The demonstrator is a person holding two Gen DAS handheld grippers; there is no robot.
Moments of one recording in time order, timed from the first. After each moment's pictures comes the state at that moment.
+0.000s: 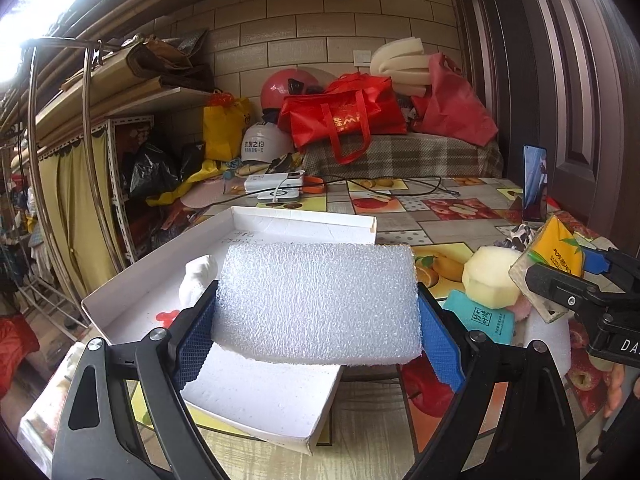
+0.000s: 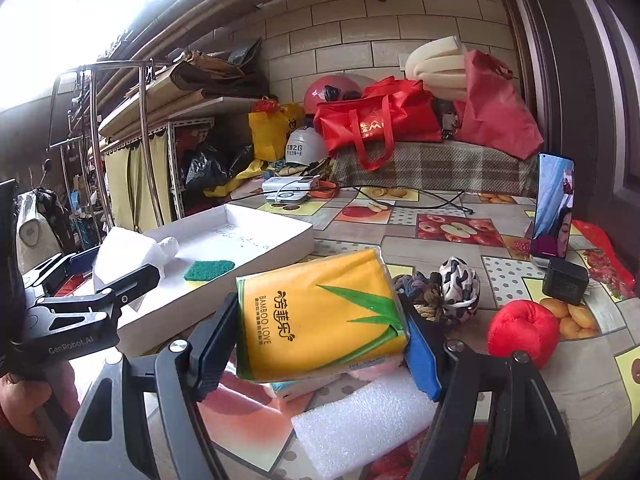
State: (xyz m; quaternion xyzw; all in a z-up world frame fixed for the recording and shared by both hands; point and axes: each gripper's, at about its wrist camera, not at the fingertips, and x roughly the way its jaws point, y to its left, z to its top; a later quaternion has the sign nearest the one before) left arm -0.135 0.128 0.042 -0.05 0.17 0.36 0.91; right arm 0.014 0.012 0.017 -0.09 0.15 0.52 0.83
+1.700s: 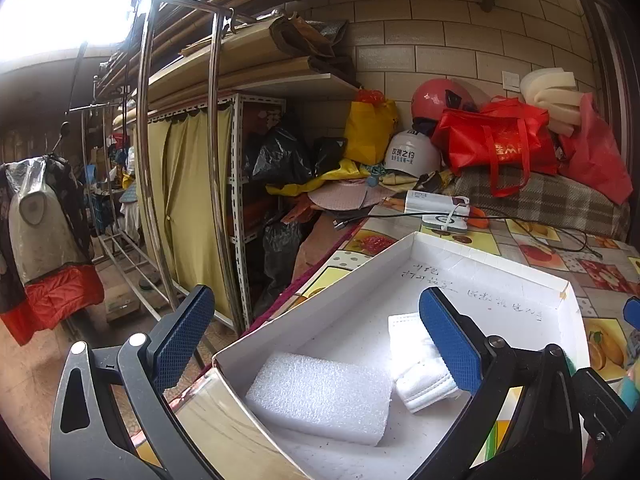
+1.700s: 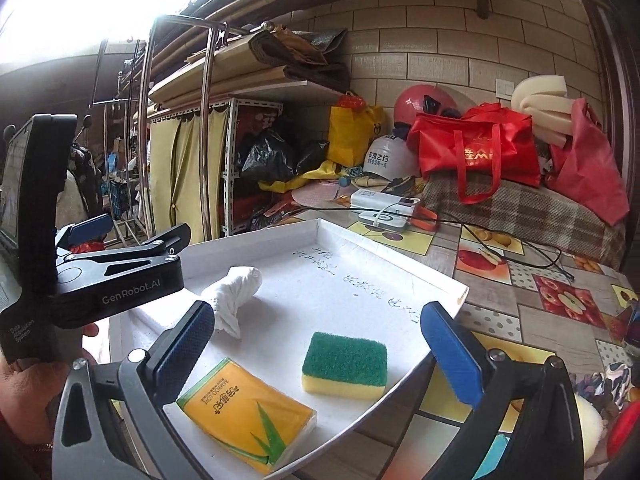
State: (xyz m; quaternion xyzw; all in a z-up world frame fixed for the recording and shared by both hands) left arm -0.191 0.272 0.039 -0.11 0.13 0.55 0.82; right arm -0.058 0.161 0.018 -0.15 0.09 0.58 0.79
